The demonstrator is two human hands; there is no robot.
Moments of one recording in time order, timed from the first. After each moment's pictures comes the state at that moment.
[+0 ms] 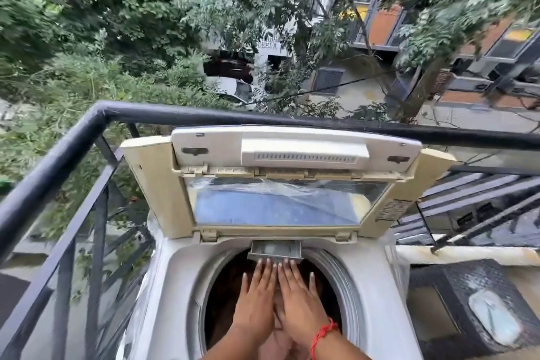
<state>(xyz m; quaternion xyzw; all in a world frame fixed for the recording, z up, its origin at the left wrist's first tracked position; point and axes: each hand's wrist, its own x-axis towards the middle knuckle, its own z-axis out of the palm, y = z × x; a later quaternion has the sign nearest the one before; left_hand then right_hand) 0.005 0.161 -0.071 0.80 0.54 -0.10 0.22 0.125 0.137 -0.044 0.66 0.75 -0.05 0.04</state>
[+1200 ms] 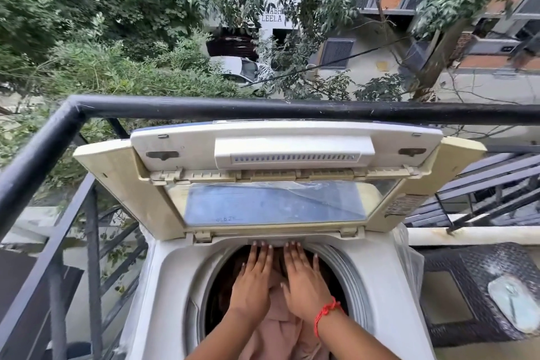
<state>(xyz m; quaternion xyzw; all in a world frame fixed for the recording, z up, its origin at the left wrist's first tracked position) 0.005 0.197 -0.085 0.80 0.56 -0.06 0.23 0.150 0.181 -0.083 0.65 0.73 -0.20 0.07</state>
